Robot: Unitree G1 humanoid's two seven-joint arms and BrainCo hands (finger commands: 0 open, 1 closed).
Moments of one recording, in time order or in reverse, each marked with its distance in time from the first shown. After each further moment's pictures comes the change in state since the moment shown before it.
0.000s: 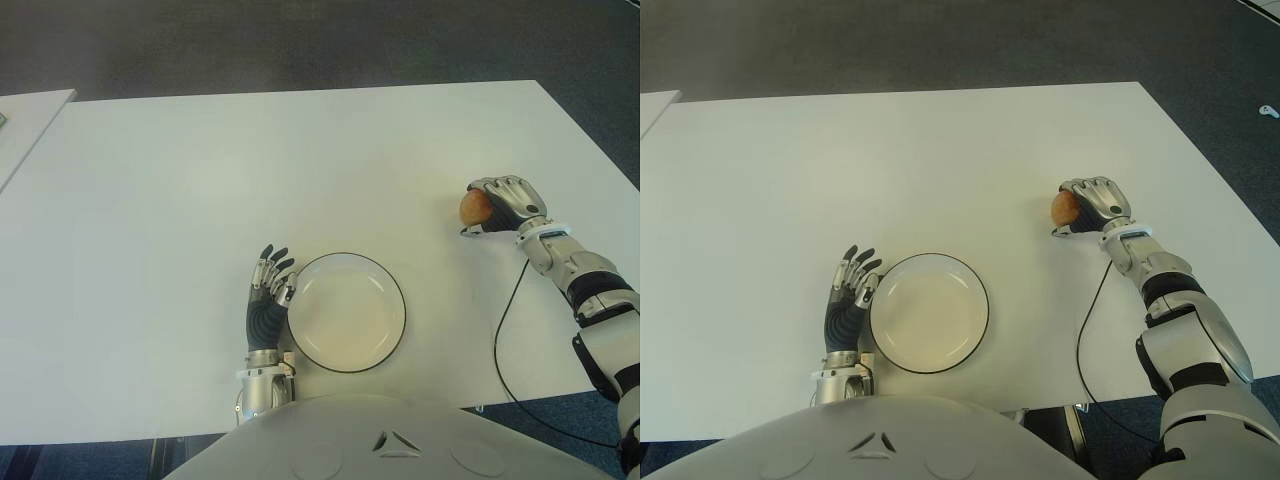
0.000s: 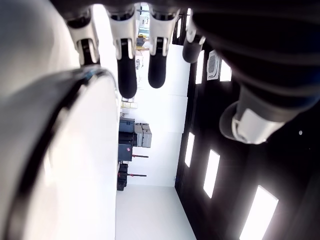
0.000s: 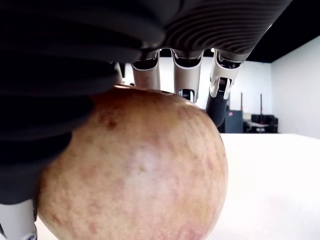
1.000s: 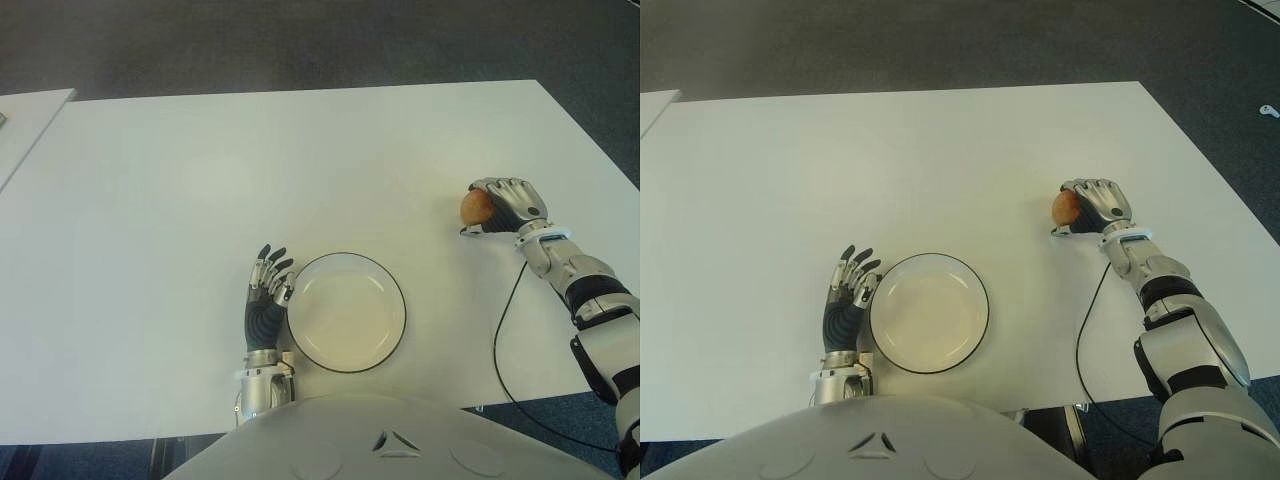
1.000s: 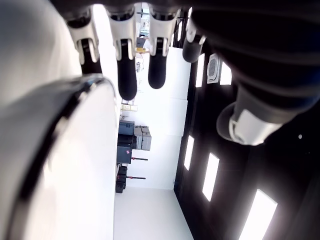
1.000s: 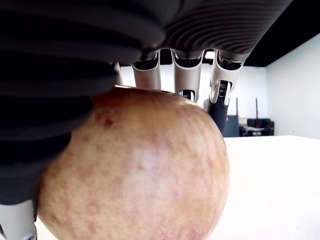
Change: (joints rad) left arm 0.001 -0.001 0.001 -0.001 -0.014 -0.002 0.000; right arm 0.016 0.010 -0.029 0.000 0.008 -0.001 -0.020
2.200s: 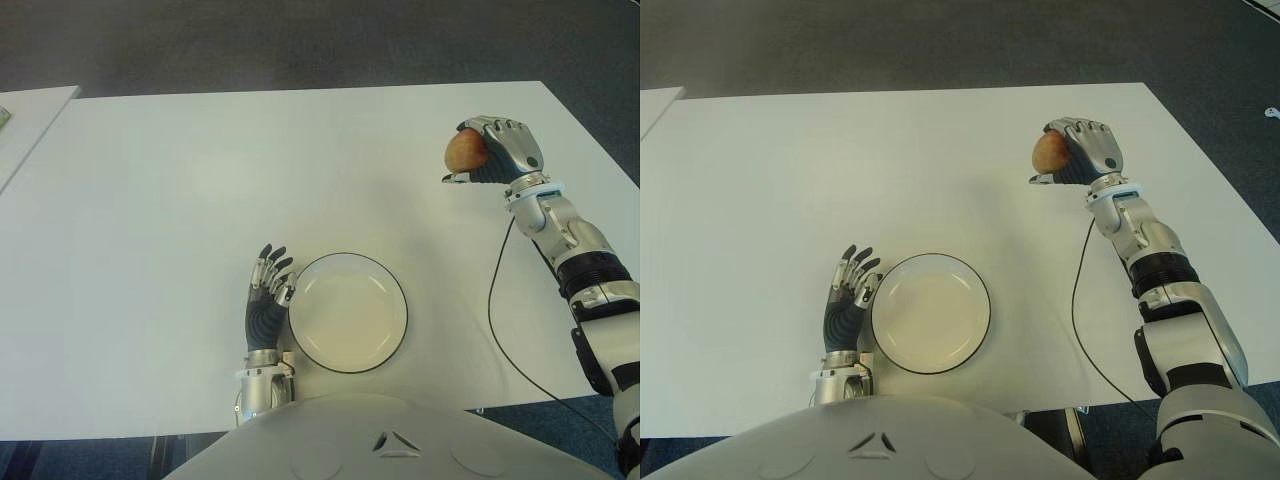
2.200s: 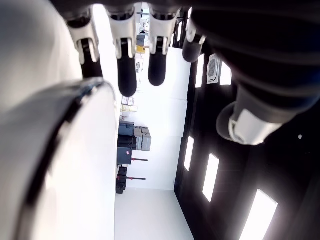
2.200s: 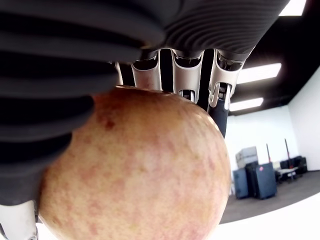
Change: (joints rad) left arm 0.000 0.001 0.009 -0.002 0.010 0.004 -0.005; right arm 0.004 0.017 -0.168 -0.429 0.106 0.057 0.121
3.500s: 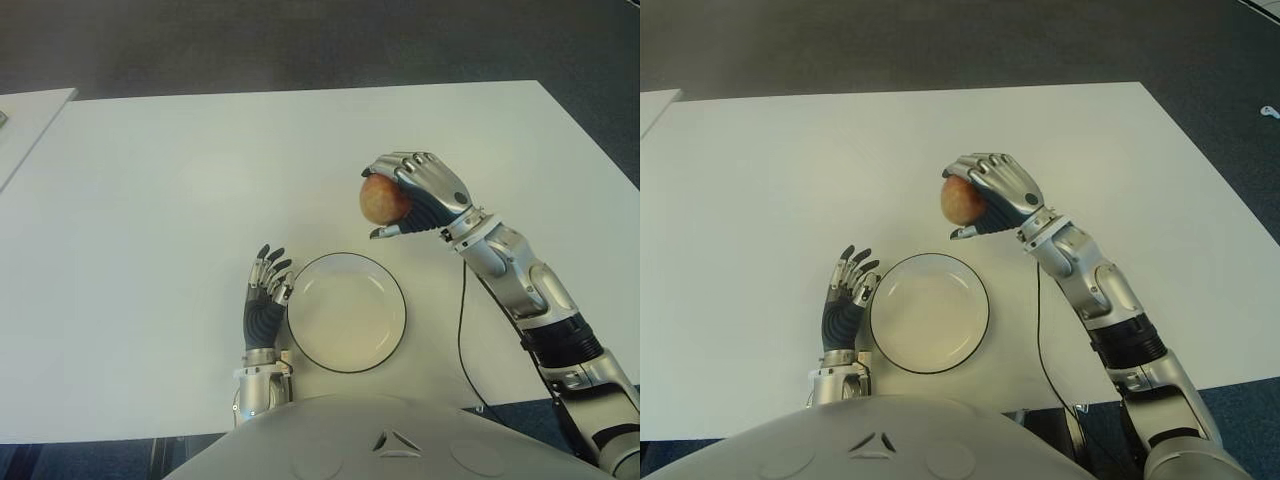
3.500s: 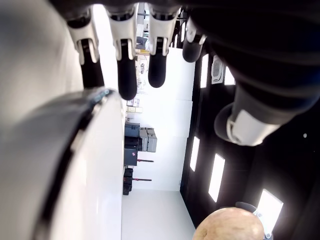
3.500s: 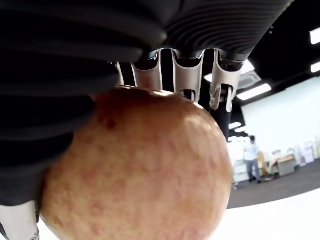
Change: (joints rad) left arm 0.004 -0.004 0.018 -0.019 0.006 0.037 -0.001; right arm 0.359 0.140 -0.035 -0.856 -0.029 0.058 0.416
